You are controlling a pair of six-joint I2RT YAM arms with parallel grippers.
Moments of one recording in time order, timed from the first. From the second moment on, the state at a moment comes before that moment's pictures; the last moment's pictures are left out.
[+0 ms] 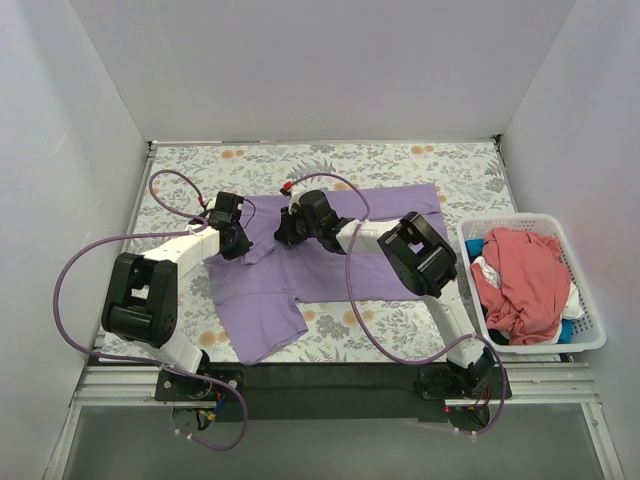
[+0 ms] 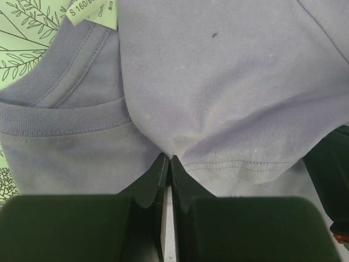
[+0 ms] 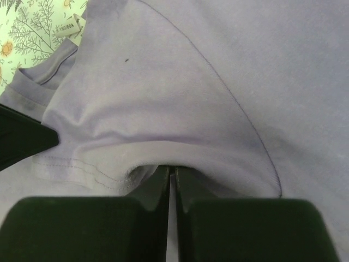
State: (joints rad) left arm -0.25 1.60 0.93 -0.39 -0.20 -0.67; right arm 0.79 2.28 1.47 0.31 -0.27 0.33
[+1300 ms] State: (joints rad) left arm -0.25 1.61 1.01 -0.53 -0.22 -0.65; right arm 0.77 2.06 1.31 0.11 -0.31 0.28
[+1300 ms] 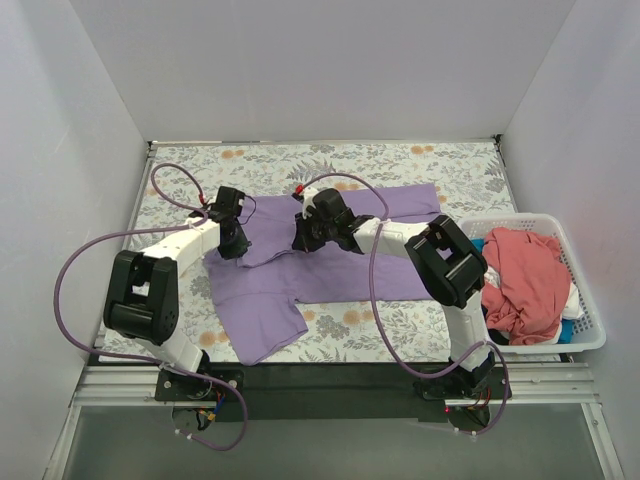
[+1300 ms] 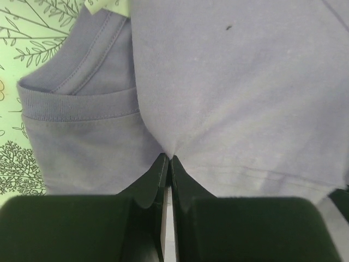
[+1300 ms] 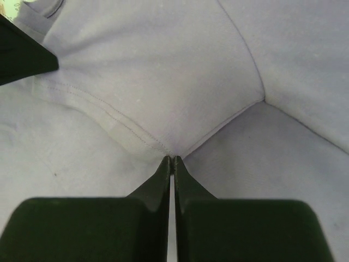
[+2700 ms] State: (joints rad) left arm -0.25 1.55 0.86 -0.53 -0.24 -0.78; right arm 0.74 2.04 1.31 -0.01 -0.33 0.24
